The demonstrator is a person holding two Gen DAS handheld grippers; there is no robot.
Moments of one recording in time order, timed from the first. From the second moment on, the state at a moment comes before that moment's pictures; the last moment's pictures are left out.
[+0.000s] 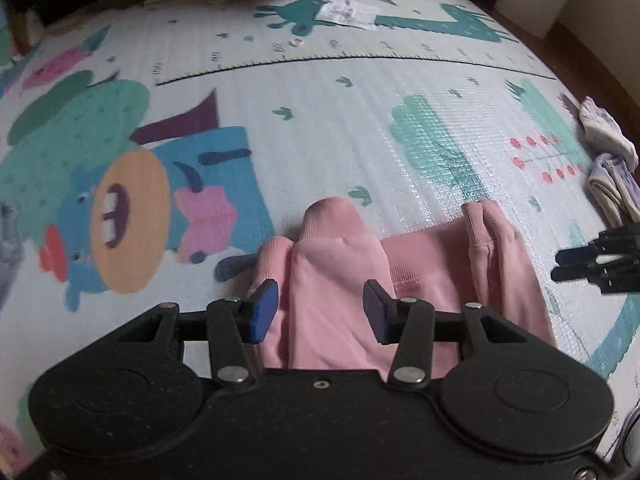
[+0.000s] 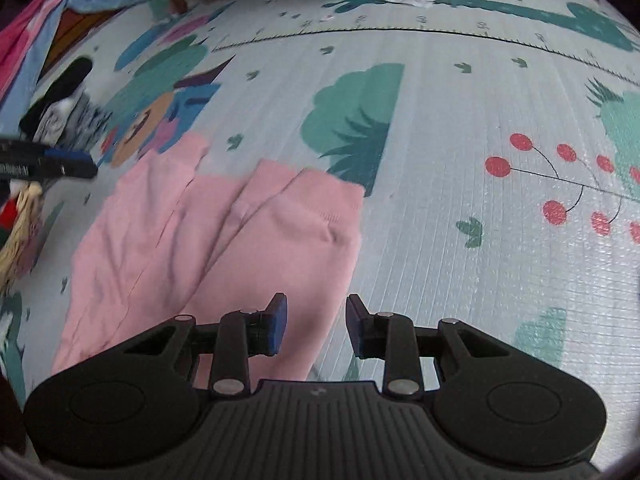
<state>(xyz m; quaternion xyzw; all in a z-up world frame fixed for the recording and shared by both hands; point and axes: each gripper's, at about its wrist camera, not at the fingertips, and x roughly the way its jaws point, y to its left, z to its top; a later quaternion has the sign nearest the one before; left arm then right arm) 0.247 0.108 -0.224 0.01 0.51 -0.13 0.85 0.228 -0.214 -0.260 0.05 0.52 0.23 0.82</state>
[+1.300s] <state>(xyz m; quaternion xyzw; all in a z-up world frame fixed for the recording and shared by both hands) 0.119 0.264 -0.191 -0.20 0.36 0.02 0.91 0.147 -0.323 -0.252 0.17 0.44 0.12 0.88</state>
